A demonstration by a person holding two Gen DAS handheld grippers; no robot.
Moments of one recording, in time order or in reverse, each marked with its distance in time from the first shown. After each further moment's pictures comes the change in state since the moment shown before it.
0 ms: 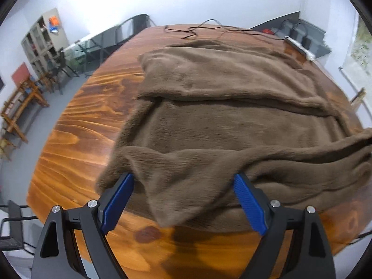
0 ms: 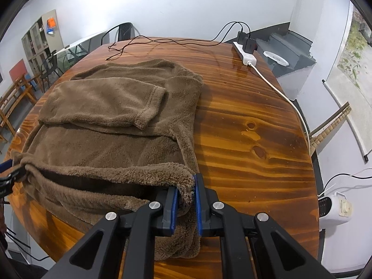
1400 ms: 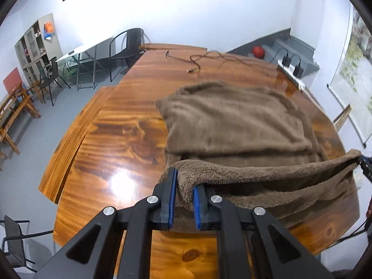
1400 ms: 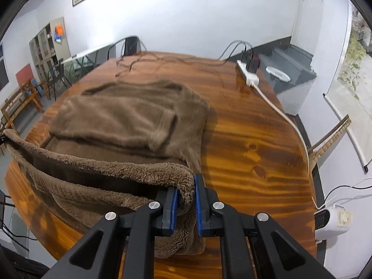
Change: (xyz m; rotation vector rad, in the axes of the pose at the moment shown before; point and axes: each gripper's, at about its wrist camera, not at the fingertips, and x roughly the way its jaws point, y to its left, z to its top) left arm -0.064 0.078 0.081 -0.009 -0.084 -0.128; right arm -0.033 0.008 0.018 -0.016 -0.120 0.021
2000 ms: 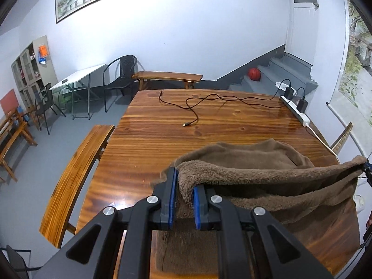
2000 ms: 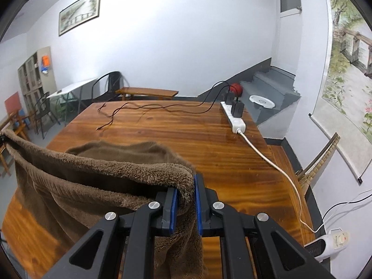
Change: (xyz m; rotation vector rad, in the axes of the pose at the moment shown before) left arm 0.050 -0.006 0.149 0.058 -0.134 -0.007; right arm 0.020 -0.009 0.111 0.093 -0.184 -0.091
